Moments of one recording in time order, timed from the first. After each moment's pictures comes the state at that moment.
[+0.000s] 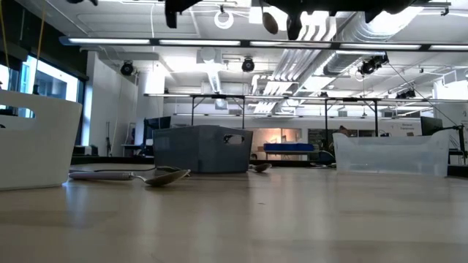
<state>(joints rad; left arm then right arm) 0.01 1.15 0.74 0.54 -0.17 -0.24 -0.11 1.25 0.81 0.45 -0.18 0.25</state>
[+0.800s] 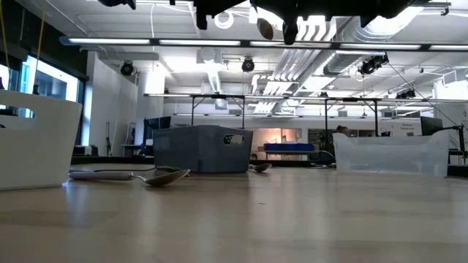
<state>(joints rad) 0.03 1.40 0.91 0.60 -0.16 -0.14 -0.12 1.29 0.81 0.49 -0.18 0.26</state>
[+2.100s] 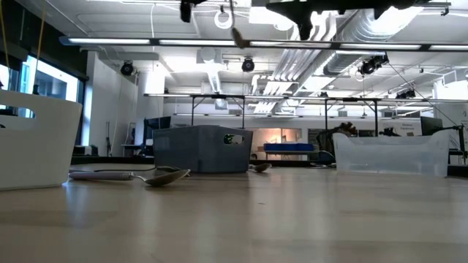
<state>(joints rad) 0.02 1.22 0.91 0.28 -0.14 -0.07 -0.20 1.13 0.81 0.32 -0.18 0.30</state>
